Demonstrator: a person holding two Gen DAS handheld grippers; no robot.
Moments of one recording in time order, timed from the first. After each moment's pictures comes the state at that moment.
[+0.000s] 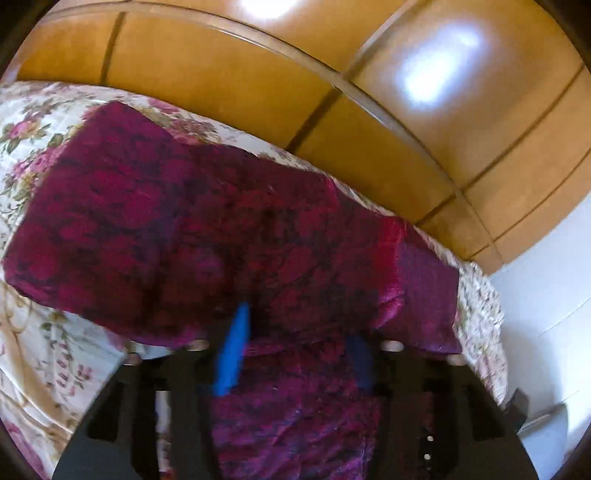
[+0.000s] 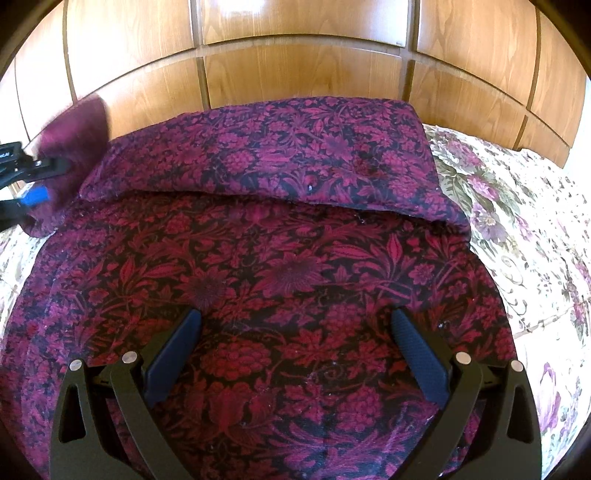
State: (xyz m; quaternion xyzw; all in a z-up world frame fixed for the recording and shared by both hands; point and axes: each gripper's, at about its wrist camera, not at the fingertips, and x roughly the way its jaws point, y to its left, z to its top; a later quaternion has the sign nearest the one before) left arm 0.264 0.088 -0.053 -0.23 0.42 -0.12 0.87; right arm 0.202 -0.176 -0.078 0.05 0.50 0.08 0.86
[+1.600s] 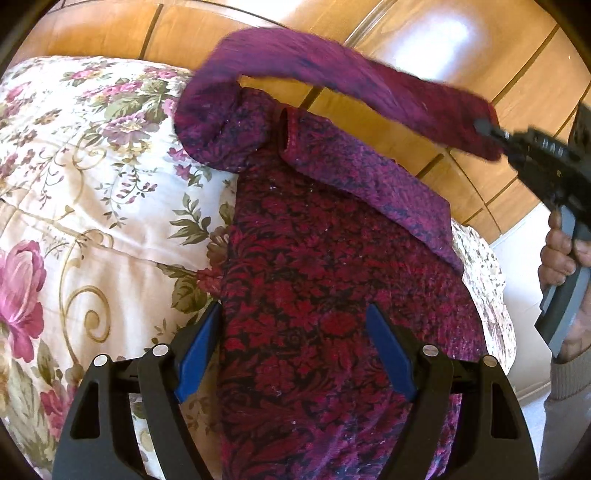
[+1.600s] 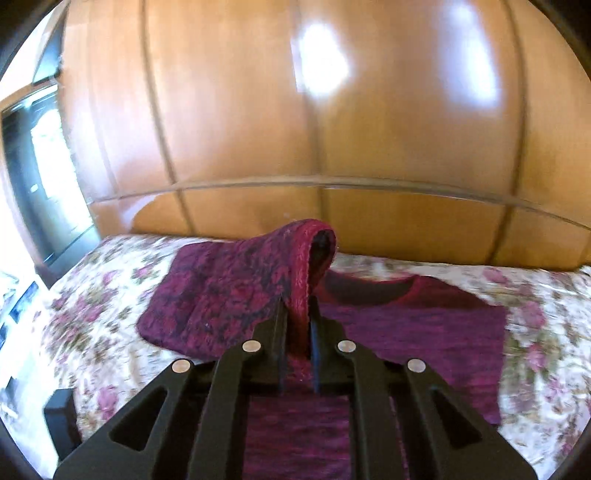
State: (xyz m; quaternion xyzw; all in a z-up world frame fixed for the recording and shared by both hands) left arm 0.171 0.091 -0.087 -0.22 0.42 -0.13 0.87; right arm 0.298 -0.113 0.072 0.08 0.39 0.20 0.90
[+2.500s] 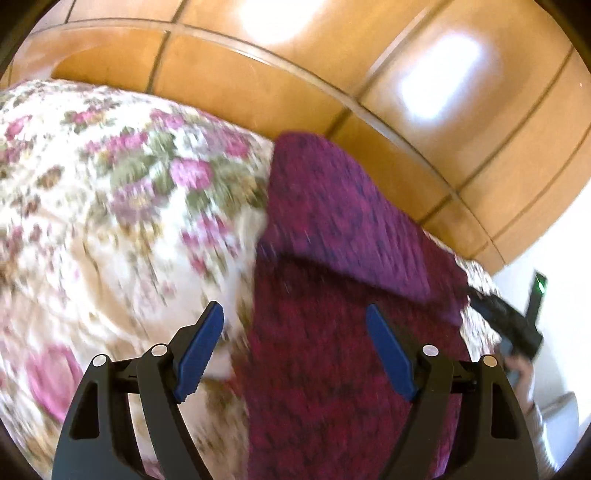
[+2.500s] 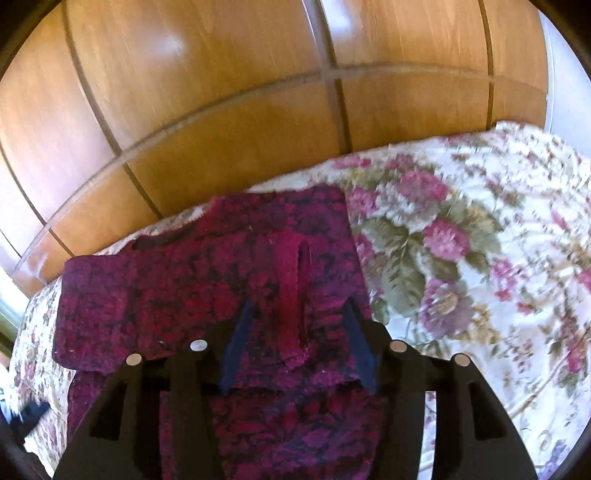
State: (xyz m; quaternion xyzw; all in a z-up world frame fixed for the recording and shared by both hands) left arm 0.231 0.123 -0.045 -0.24 0.39 -0.10 0.88; right arm 0.294 -0.263 -0.034 0.18 0.46 0.03 0.87
